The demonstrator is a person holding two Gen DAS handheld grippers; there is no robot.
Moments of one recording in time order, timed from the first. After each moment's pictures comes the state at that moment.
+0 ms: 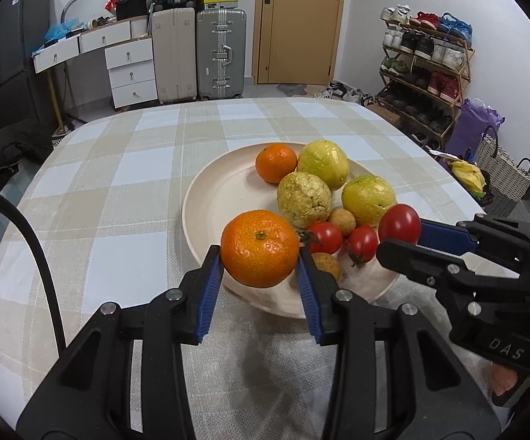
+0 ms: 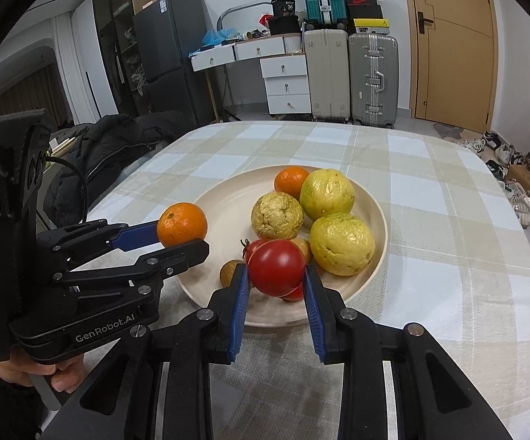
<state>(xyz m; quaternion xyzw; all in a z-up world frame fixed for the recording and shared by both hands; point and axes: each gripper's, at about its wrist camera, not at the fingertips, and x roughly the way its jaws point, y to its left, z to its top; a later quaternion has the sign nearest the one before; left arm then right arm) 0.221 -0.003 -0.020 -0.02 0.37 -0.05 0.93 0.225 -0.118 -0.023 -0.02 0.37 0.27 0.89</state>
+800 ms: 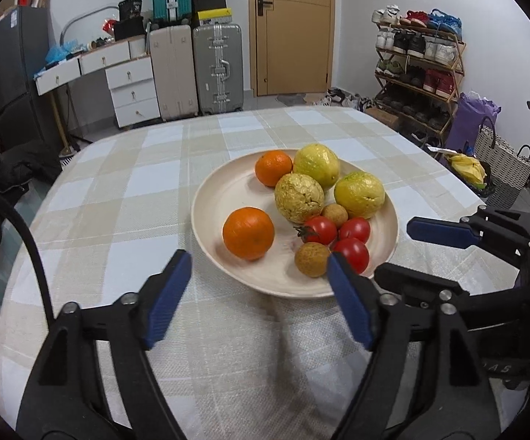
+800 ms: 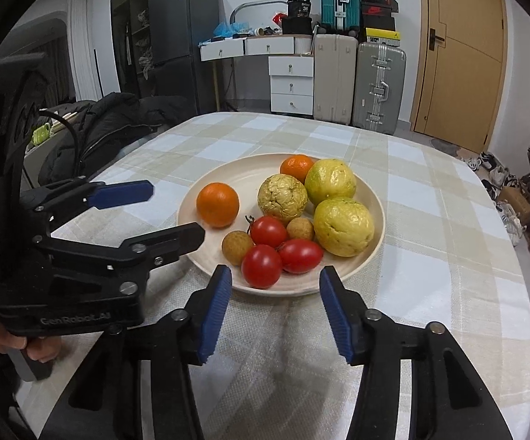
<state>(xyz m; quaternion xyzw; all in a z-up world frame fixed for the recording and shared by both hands) 0.193 -0.006 -0.009 0.01 0.33 -0.04 0.94 0.199 -0.116 -0.028 -0.07 0.35 0.26 0.90</state>
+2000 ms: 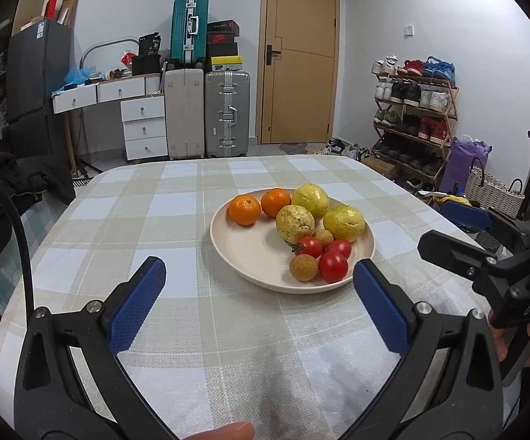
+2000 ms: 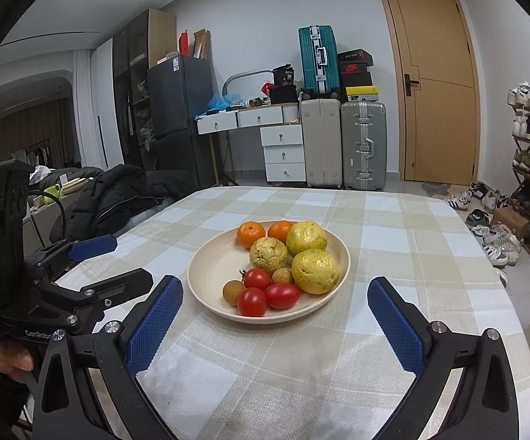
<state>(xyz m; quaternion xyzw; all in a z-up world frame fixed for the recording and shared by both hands) 0.116 0.011 0.013 -0.02 0.24 -0.04 0.97 0.160 -0.161 -0.003 0.00 0.22 0.26 0.94</state>
